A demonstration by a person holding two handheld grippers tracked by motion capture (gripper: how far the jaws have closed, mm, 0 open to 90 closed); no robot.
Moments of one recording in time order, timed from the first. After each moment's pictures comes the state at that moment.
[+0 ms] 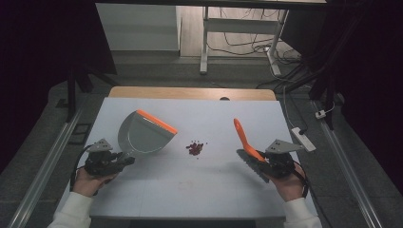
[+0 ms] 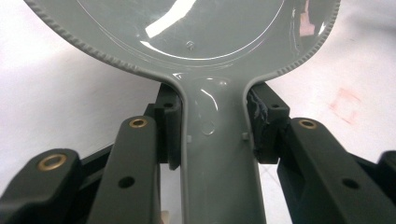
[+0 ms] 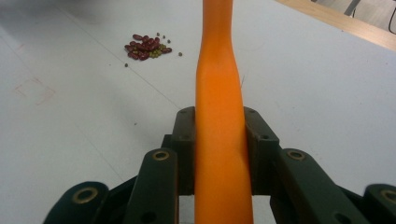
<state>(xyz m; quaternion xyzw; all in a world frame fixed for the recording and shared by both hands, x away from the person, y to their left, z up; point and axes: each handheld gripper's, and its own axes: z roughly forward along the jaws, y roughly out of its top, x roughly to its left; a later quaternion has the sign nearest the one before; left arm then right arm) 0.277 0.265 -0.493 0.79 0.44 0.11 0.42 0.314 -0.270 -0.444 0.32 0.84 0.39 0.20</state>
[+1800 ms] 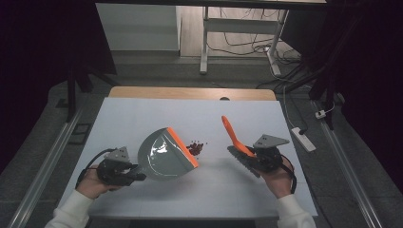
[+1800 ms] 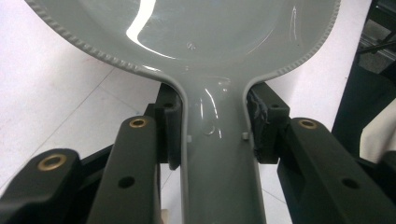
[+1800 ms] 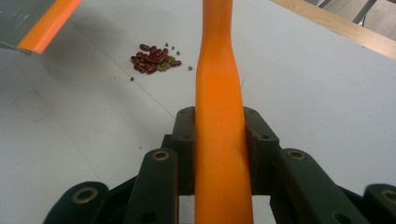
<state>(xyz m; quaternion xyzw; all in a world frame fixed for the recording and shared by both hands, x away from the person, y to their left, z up) 0.270 0.228 -0.482 0.88 0.30 0.03 0.36 0.331 -0.240 -0.448 0.30 0.85 0.39 0.20</state>
